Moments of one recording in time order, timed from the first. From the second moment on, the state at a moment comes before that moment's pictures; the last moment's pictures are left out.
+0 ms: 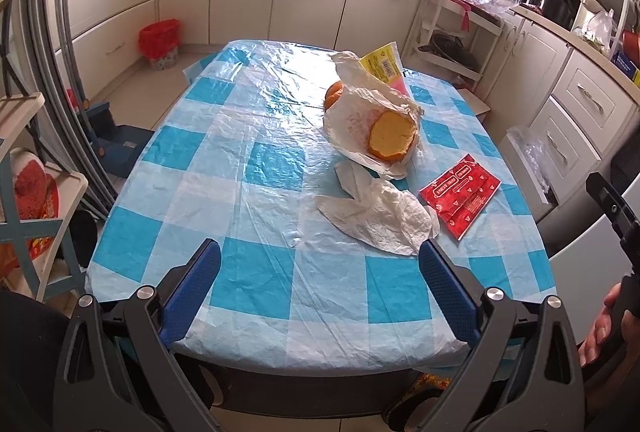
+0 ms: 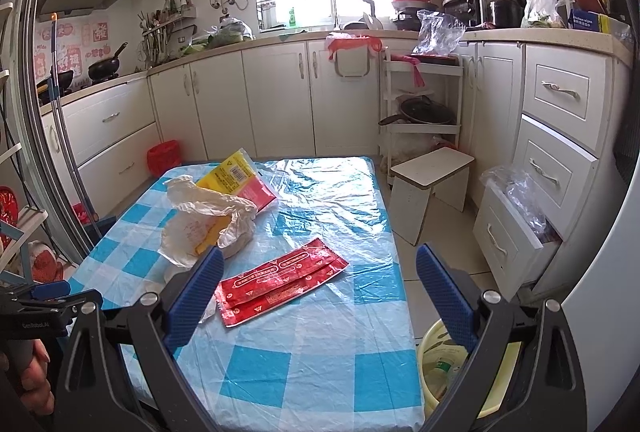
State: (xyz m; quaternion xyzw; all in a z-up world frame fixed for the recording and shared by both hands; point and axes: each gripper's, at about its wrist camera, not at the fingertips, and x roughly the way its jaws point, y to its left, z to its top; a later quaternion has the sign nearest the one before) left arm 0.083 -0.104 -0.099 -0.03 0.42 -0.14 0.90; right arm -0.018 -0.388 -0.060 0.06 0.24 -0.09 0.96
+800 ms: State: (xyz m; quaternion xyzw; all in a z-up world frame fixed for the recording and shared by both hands) left arm 0.181 -0.150 -0.110 -0.05 0.46 -0.13 0.88; right arm -0.022 -0.401 -0.056 0.10 0.24 -0.08 0.96
